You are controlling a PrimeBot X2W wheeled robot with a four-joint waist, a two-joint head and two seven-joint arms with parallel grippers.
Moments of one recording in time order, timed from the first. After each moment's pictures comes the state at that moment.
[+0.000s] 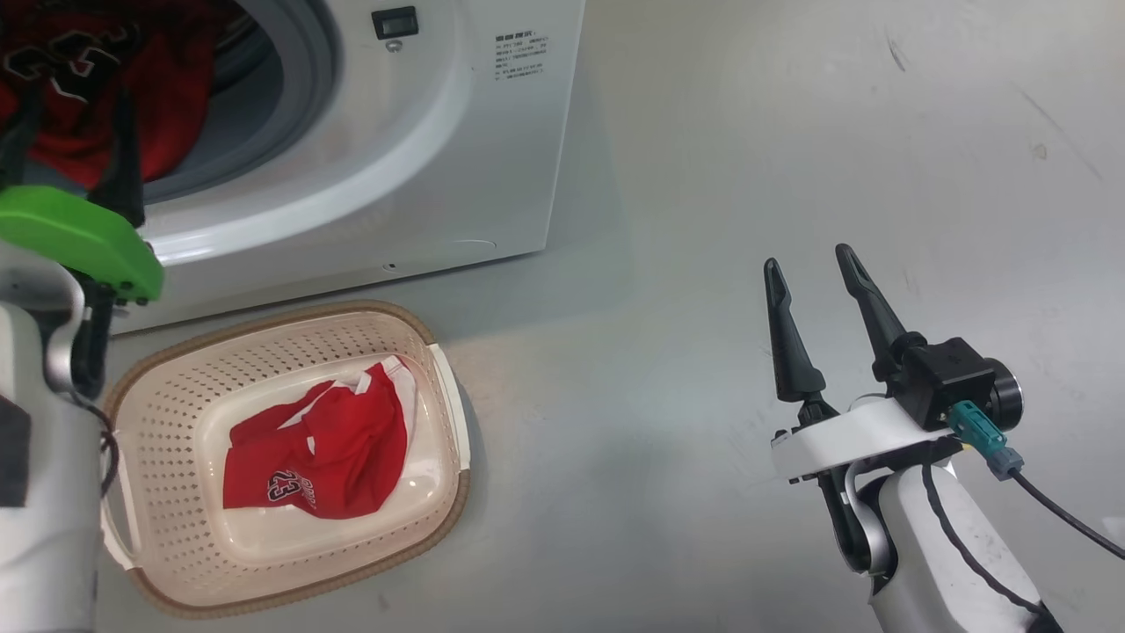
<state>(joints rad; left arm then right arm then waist) -0.67 0.20 0.00 0.47 -0.31 -0.09 0.02 -0.23 -0.05 0.28 0.17 0.26 -0.06 -0.26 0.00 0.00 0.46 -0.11</state>
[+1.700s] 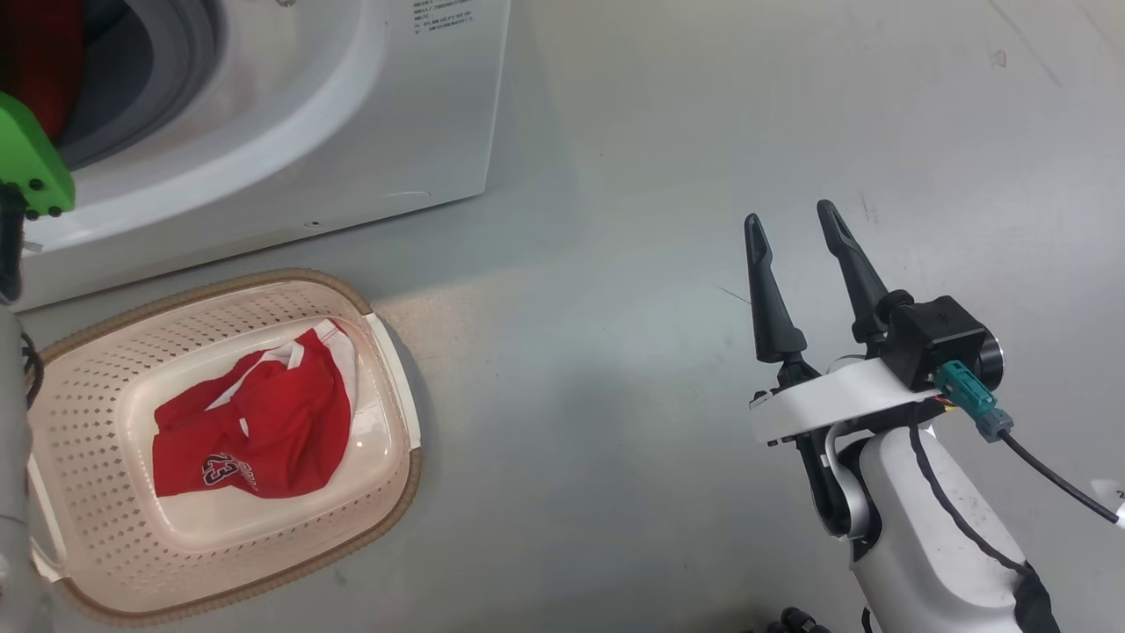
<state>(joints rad) -0.98 0.27 -0.01 0.84 -0.26 -0.02 0.18 -0.32 -0.05 0.34 0.18 0.33 -0.11 -0.26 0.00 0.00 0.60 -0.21</state>
